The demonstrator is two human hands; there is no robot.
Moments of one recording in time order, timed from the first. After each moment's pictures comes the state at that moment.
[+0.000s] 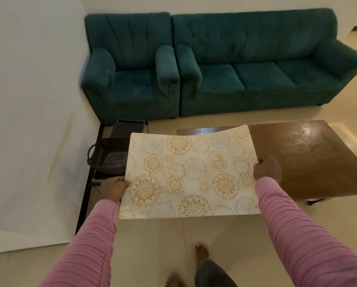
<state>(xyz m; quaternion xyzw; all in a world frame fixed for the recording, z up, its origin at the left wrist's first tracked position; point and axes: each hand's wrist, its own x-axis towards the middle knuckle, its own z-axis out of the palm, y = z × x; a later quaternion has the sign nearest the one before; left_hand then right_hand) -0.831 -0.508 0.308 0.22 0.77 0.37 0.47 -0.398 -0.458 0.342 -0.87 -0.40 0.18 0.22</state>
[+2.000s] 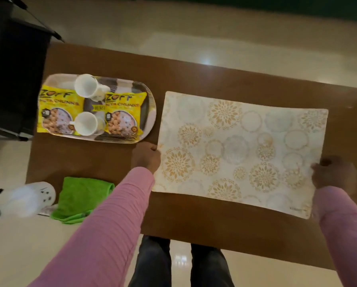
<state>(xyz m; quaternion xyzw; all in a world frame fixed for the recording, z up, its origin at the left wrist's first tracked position) -0.246 -0.165 0.007 0.23 0.88 0.06 0.41 0.133 -0.087 0.068 -0.89 -0.39 0.22 -0.06</state>
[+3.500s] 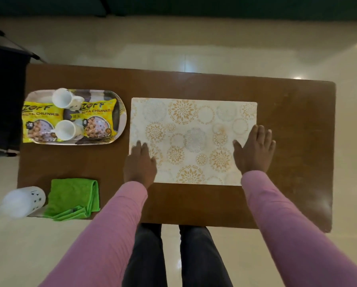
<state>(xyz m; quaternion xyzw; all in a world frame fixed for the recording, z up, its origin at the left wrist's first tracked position) -0.169 -0.198 0.076 0.53 0.78 -0.13 0.30 0.116 -0.125 0.071 -0.78 -0.60 0.15 -0.12</state>
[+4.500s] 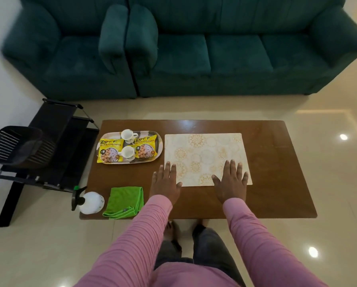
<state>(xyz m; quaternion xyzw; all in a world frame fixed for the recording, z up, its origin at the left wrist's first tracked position) -0.215 -0.345 0.245 0.67 0.70 -0.10 0.22 -0.012 -0.327 0.252 -0.76 -0.63 0.15 -0.07</state>
